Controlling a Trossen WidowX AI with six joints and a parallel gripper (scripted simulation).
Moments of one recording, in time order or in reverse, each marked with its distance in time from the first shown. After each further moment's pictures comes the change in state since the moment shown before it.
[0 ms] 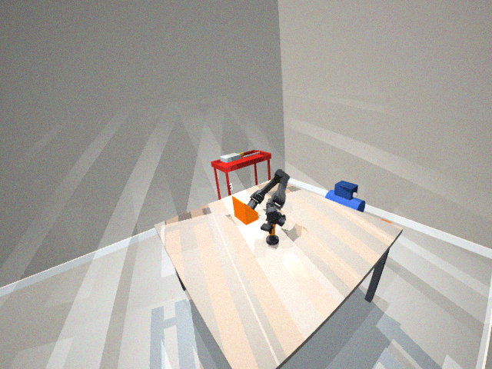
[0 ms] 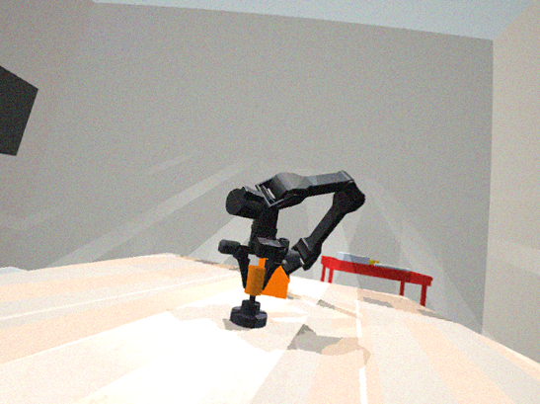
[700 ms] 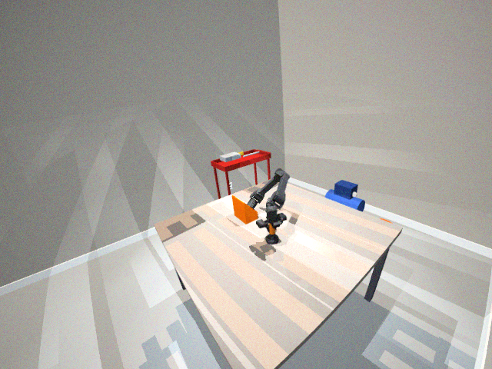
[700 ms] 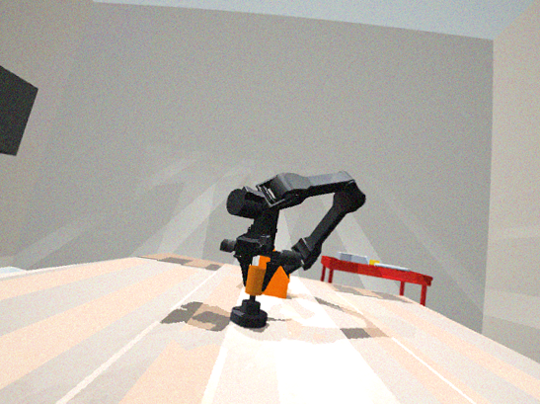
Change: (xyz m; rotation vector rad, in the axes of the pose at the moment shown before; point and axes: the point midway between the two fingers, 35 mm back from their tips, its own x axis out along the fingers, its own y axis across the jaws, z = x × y) arm 0.000 0.002 0.000 0.649 0.001 0.001
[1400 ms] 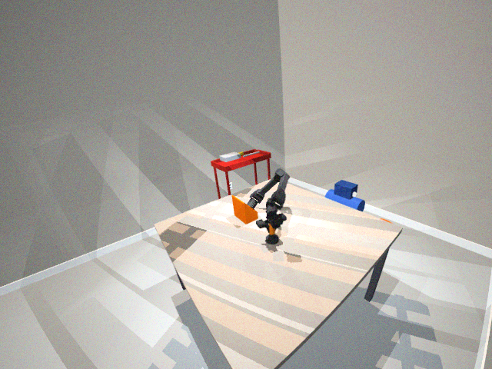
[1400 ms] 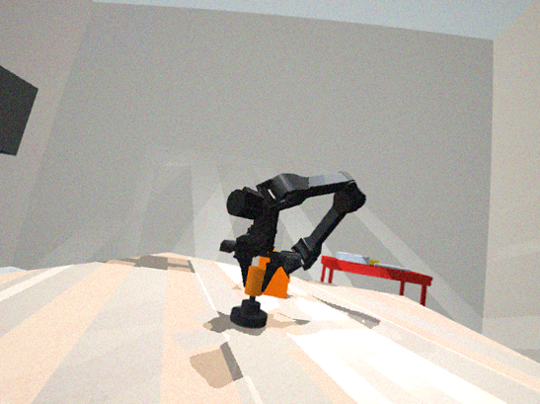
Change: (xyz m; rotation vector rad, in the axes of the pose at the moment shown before) arm 0.002 -0.001 0.000 0.001 -0.001 -0.002
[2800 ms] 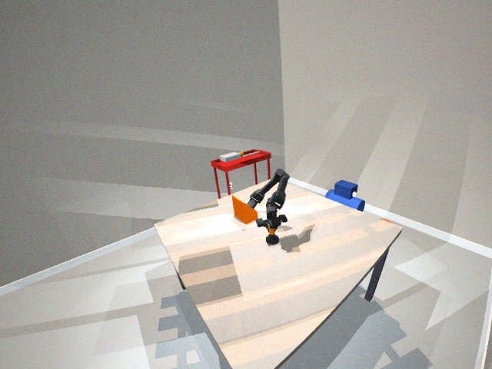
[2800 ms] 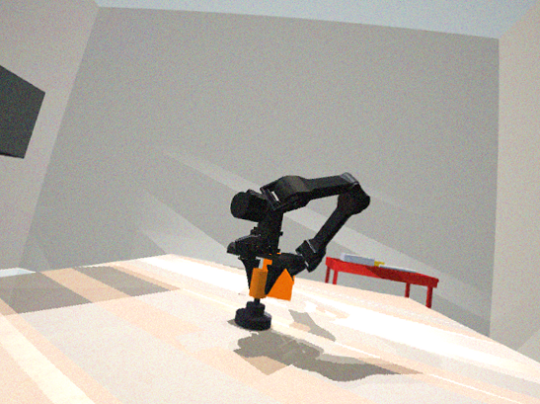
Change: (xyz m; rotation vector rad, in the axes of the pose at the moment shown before) arm 0.000 0.000 0.000 0.211 0.002 0.001
